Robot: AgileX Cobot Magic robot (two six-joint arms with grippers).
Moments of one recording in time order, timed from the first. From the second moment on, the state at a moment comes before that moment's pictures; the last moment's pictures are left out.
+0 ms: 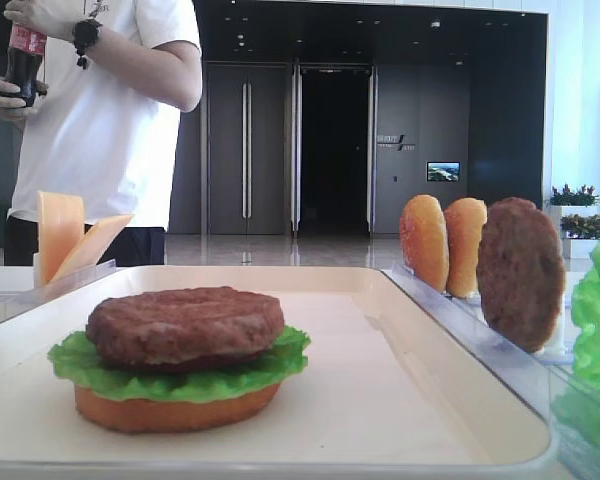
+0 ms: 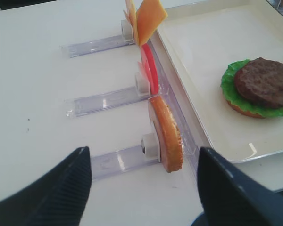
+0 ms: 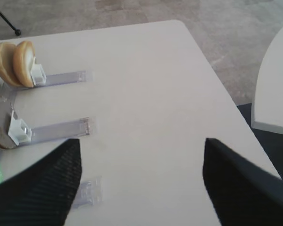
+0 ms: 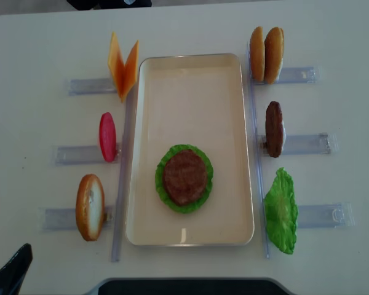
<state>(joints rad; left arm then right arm) 0.08 -0.02 -0.48 -0.21 1.13 0.30 -0.02 -0.01 -0.58 -0.08 1.13 0.09</state>
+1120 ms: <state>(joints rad) 0.08 -0.02 -0.48 -0.21 1.13 0.30 -0.02 -0.01 -0.50 -0.04 1.14 0.05</state>
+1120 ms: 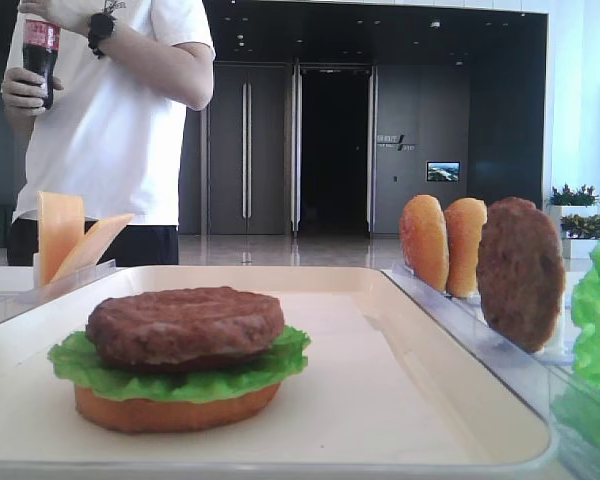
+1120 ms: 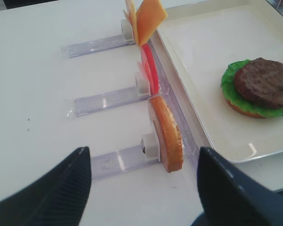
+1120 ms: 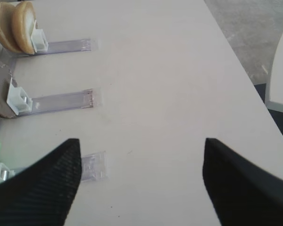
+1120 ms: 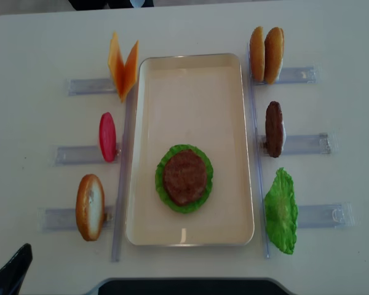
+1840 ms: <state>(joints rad) 0.08 -0.02 -0.48 -0.21 1.13 0.30 -0.02 -0.01 -0.50 -0.04 1.14 0.05</state>
